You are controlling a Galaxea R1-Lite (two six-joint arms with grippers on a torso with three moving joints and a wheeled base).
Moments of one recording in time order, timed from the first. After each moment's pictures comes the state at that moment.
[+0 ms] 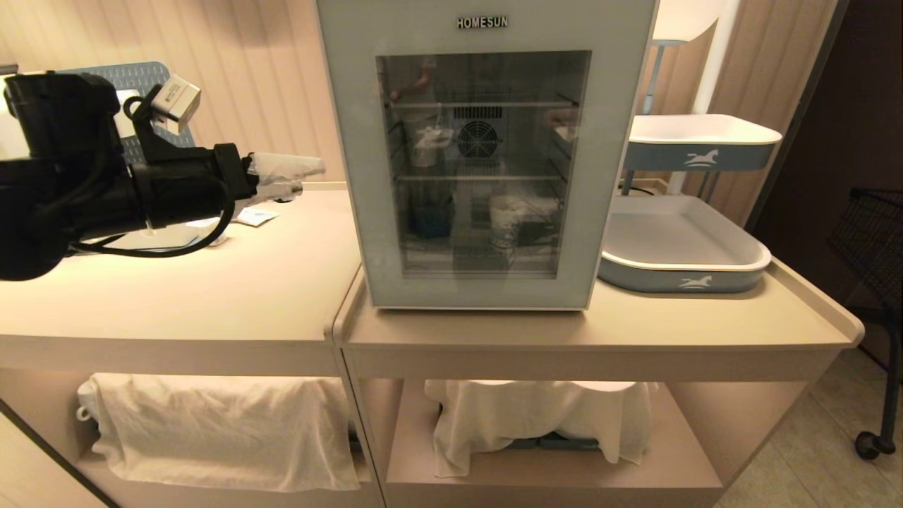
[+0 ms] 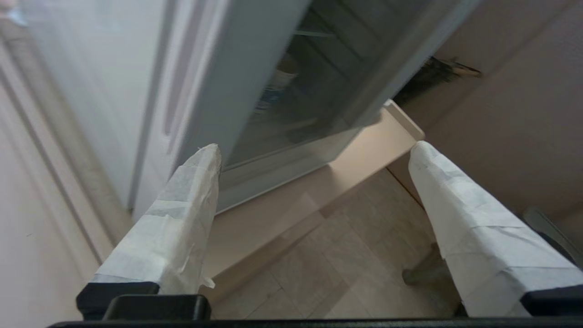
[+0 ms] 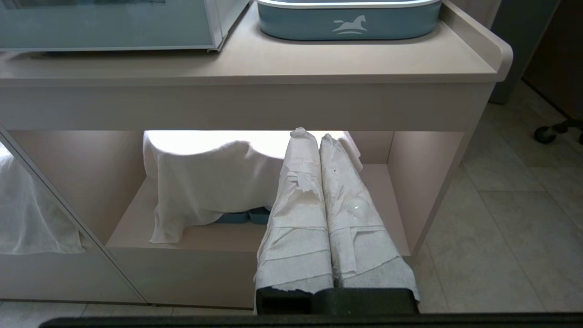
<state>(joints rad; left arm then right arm) -0.02 1.70 -1.28 -0.34 -0.82 -0.37 0.01 0.00 0.00 0.00 0.01 -0.02</state>
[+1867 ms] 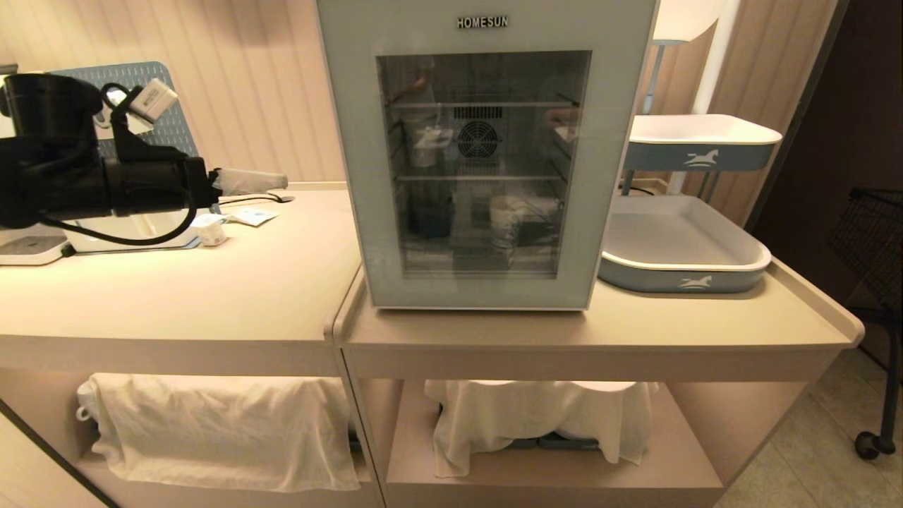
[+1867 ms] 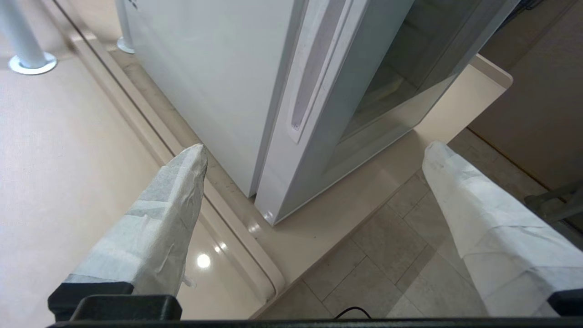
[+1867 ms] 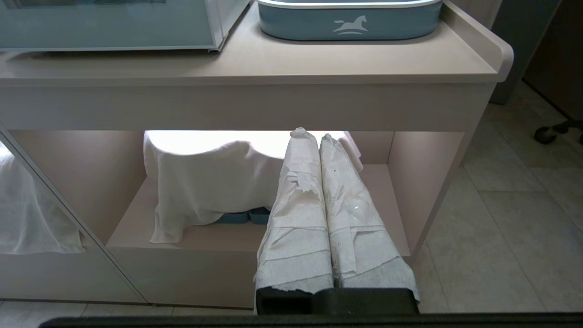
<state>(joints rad) 0.15 1.86 -1.57 -0.02 -0.95 0.04 0.01 0.00 0.00 0.00 0.01 -0.02</state>
